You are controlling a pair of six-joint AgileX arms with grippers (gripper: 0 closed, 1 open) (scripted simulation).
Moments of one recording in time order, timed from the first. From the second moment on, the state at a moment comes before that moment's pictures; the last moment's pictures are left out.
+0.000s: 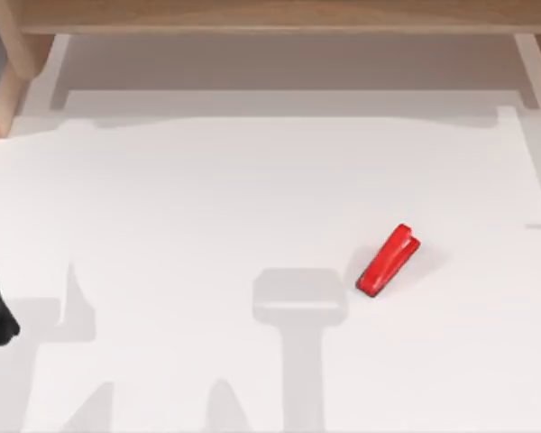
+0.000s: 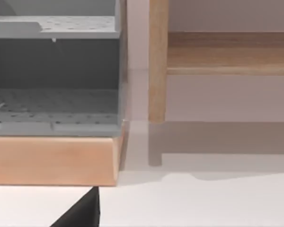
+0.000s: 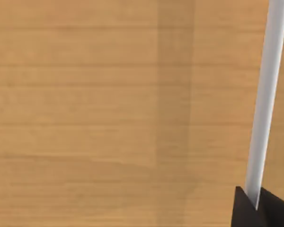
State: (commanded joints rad) left arm 0.00 0.00 0.00 0.00 0.00 0.00; right arm -0.71 2.06 0.49 1.58 -0.67 -1.55
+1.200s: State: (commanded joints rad) left arm 0.00 0.00 0.00 0.00 0.00 0.00; right arm -0.71 2.06 0.49 1.58 -0.67 -1.55
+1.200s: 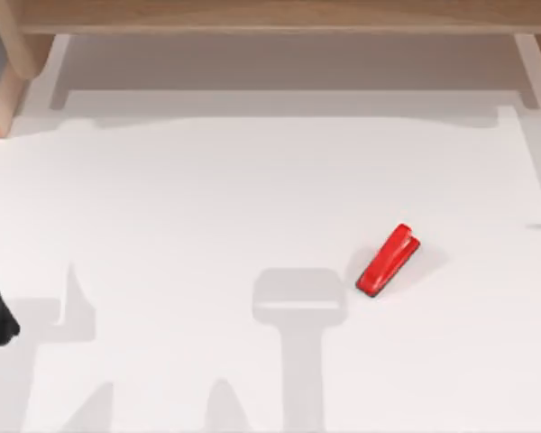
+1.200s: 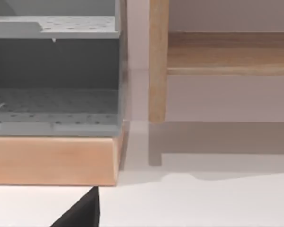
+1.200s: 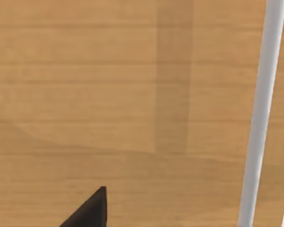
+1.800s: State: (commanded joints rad) left arm 0.00 0.00 0.00 0.00 0.00 0.00; right arm -0.75 2.05 0.43 1.62 -0.72 -1.55
